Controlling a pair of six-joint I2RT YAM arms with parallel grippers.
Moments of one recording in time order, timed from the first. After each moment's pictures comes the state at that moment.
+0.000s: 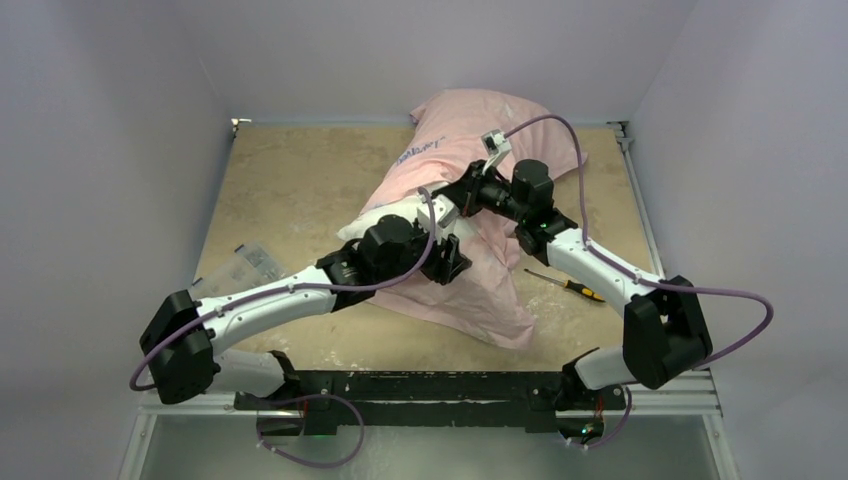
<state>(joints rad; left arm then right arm) -0.96 1.30 0.91 0.09 0.04 -0.29 0.47 1.42 0.95 0.37 -0.48 0.52</state>
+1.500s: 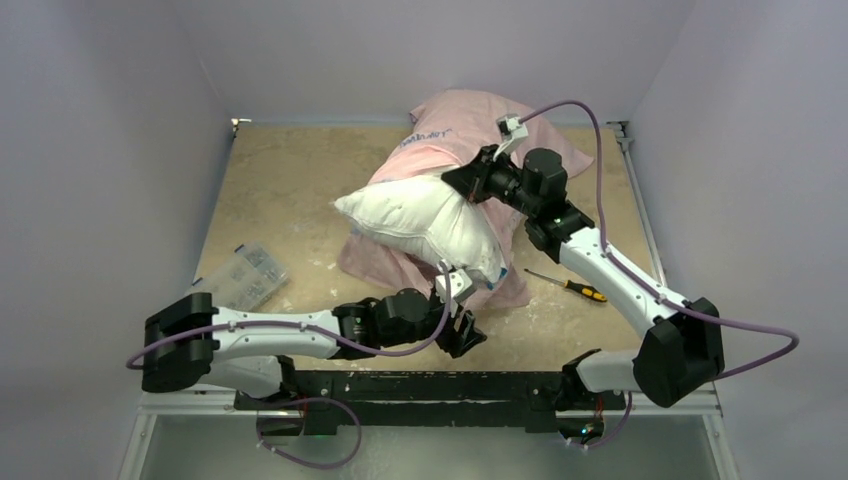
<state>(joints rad) -1.31 1.32 0.68 0.26 -0.12 -0.39 0.47 1.33 1.05 0.19 -0.33 0.49</state>
